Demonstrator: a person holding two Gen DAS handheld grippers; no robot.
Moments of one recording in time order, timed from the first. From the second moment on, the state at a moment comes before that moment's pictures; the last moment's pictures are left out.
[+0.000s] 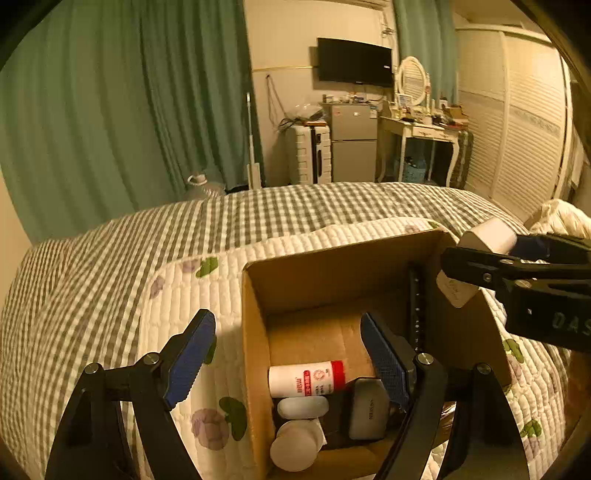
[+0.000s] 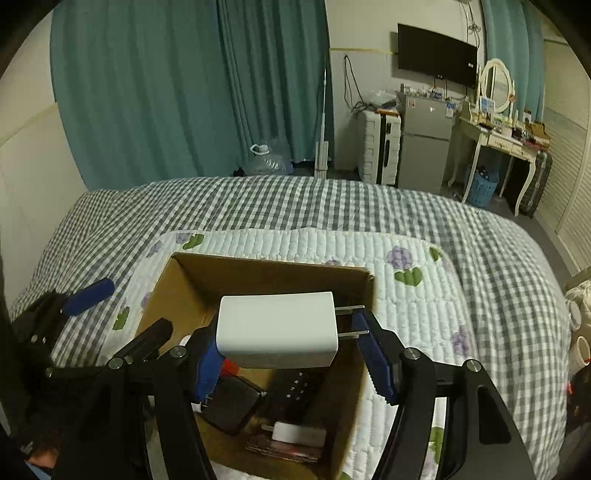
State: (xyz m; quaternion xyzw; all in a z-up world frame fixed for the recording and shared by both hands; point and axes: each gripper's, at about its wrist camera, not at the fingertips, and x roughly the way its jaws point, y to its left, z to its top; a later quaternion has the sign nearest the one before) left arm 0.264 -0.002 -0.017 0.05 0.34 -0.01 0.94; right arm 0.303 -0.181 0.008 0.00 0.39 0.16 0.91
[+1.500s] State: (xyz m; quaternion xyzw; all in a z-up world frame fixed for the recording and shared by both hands) left arm 0.079 -0.011 0.046 0.02 0.22 0.00 0.98; right arm 0.094 -0.236 0.079 0.02 0.21 0.11 0.97
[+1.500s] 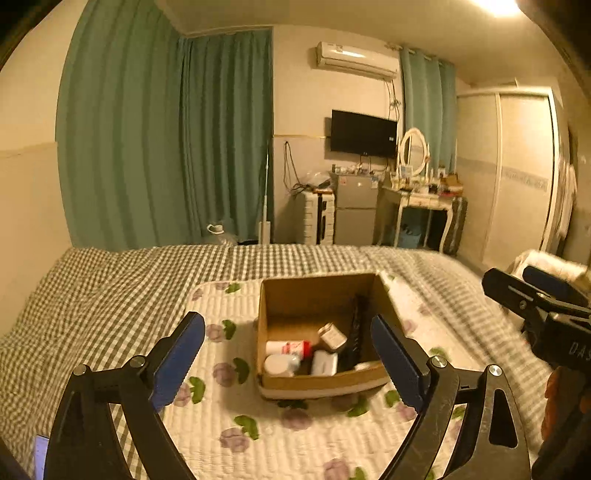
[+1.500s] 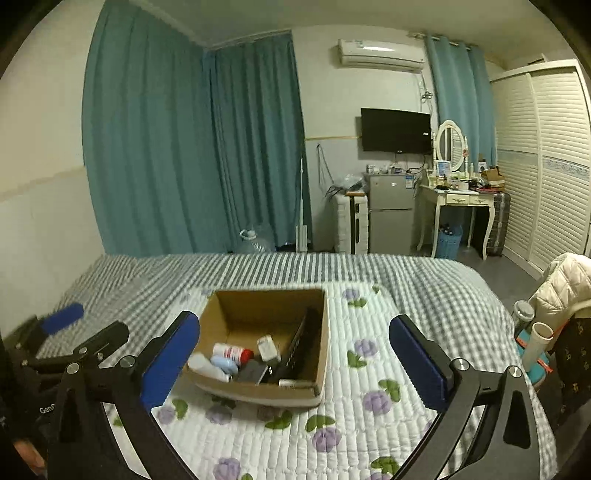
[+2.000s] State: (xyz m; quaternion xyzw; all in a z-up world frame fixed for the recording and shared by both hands) left arm 0.075 -0.010 -0.001 0.02 0.24 0.03 0.97; right arm 0.109 -0.239 0.006 0.02 0.26 0.09 0.96
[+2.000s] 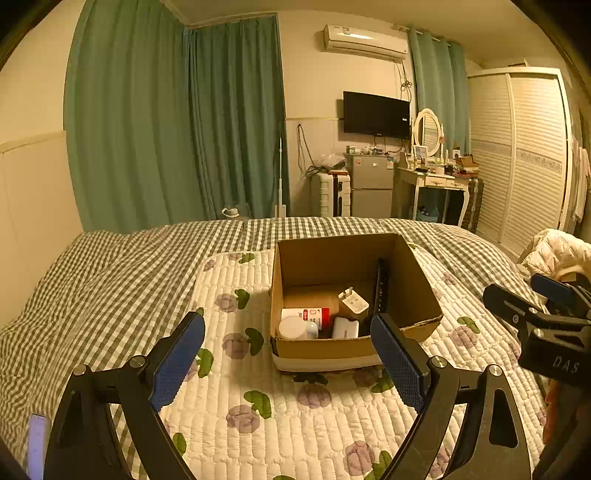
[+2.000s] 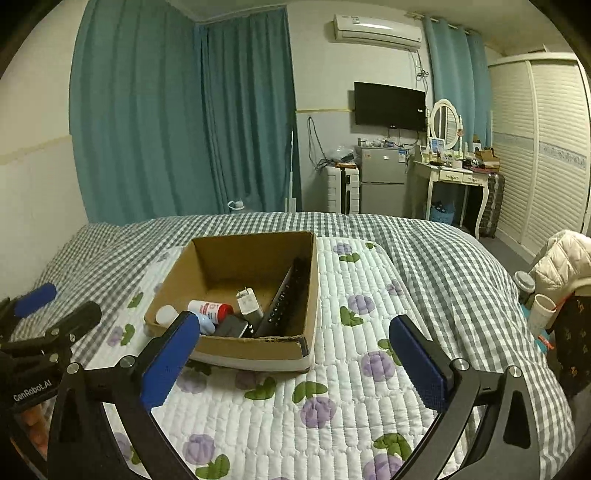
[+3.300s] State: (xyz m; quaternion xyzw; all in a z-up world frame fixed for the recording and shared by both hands) left arm 0.076 -0.010 -0.007 0.00 0.25 0.02 0.97; right arm 0.110 -0.233 0.001 0.00 0.26 0.08 0.96
